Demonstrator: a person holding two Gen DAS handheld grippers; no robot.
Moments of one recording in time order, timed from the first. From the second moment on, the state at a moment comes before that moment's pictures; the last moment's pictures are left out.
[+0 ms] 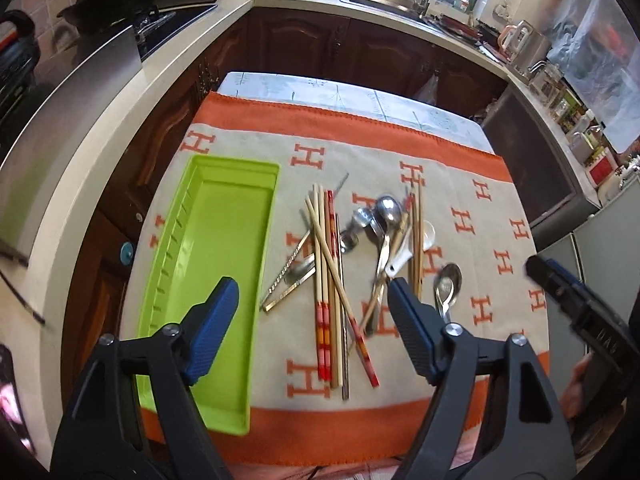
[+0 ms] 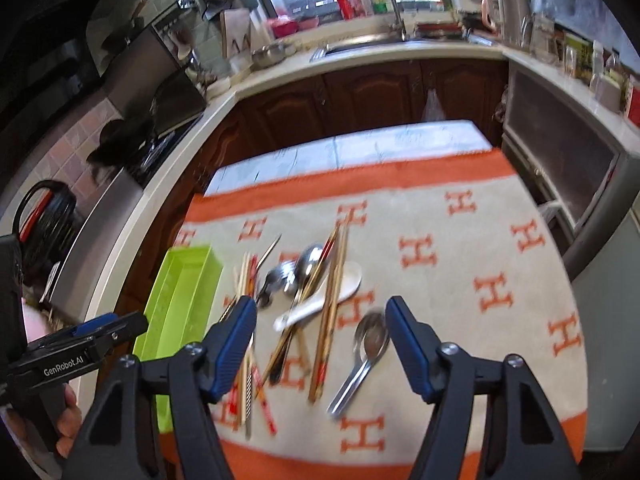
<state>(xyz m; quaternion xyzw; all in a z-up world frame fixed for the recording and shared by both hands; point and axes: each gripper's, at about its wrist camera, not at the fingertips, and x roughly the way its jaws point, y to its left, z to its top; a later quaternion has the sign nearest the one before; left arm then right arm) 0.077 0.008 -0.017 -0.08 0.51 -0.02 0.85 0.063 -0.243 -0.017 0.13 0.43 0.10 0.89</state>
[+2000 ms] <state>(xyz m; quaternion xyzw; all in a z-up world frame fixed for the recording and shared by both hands) 0.177 -0.080 -0.149 -0.03 0.63 -0.04 0.78 0.177 -0.230 -0.144 0.17 0.59 0.20 0.76</state>
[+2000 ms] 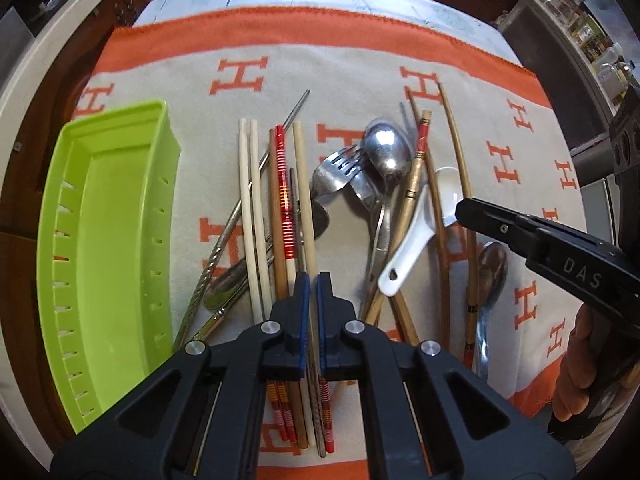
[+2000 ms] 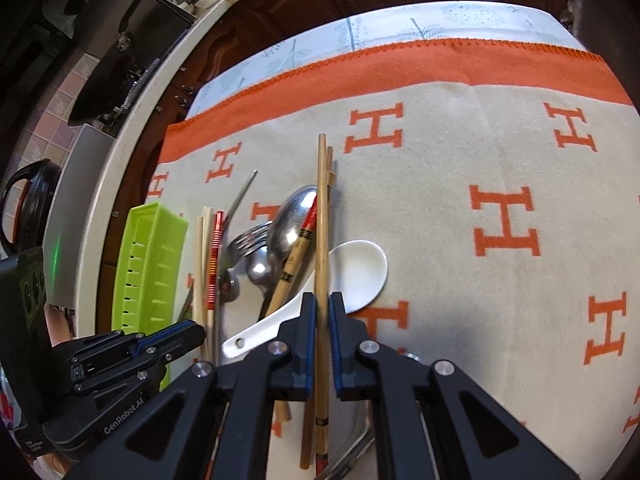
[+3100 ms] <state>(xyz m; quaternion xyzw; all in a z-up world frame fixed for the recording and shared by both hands) 0.168 -0.072 -0.166 -0.06 0.66 -0.06 0.74 0.161 -0.221 -0.134 0.17 0.58 0.21 0.77</state>
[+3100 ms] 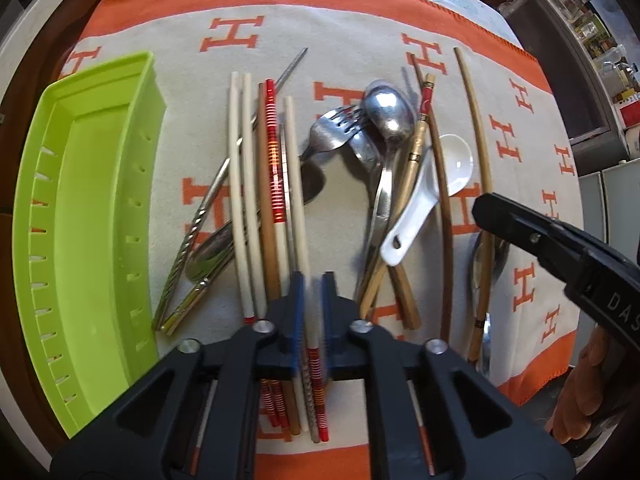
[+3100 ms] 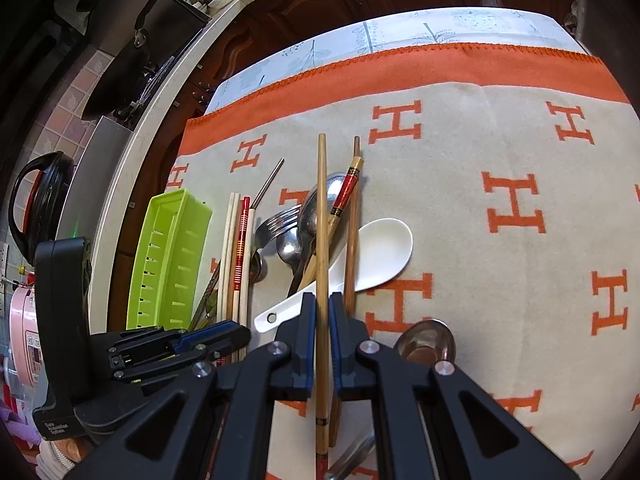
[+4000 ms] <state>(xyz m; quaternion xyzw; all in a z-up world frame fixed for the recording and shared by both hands) 0.159 -0.070 -0.168 -0.02 0.66 -0.04 0.75 0.158 -0.222 -0.139 0.17 0.59 0.21 0.76</state>
